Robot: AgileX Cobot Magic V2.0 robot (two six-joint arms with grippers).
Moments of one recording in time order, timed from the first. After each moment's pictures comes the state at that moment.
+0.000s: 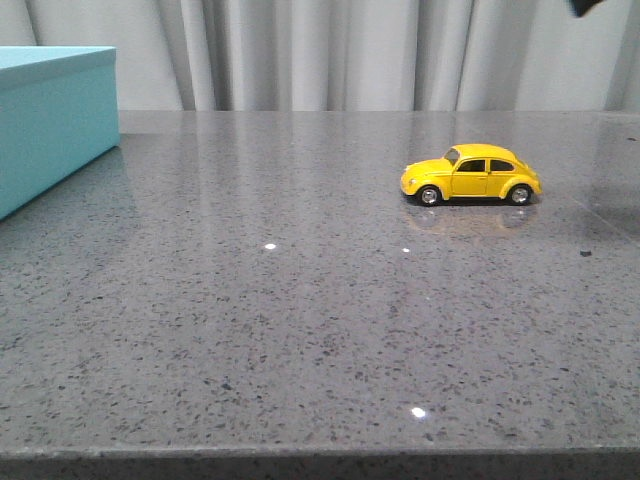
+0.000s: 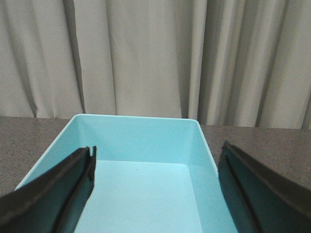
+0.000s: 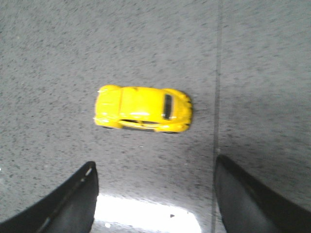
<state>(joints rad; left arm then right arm) 0.00 0.47 -0.49 -0.14 0.09 0.02 0.27 1.29 -1.19 0.15 0.86 0.20</state>
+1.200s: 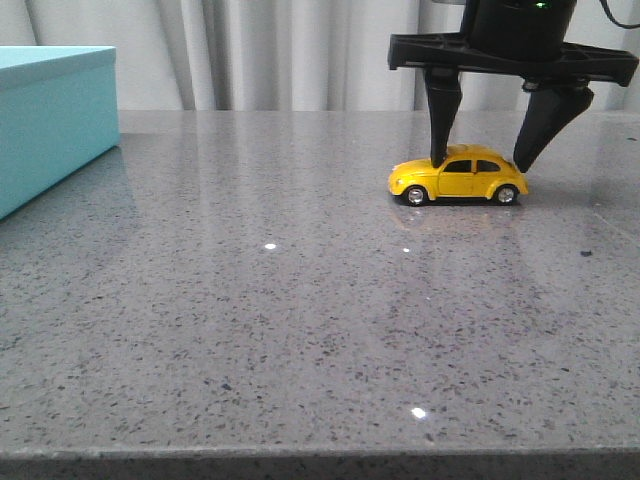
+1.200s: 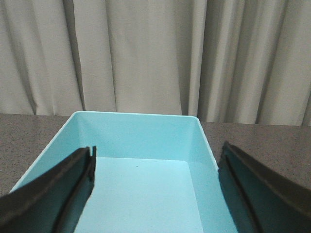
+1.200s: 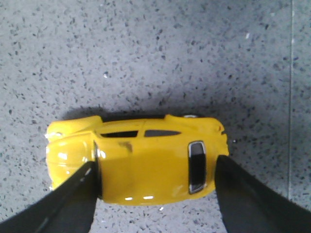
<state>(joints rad) 0.00 0.47 -0.49 -0.14 0.10 0.02 0.40 1.80 -1.53 -0.02 1.05 0.50</state>
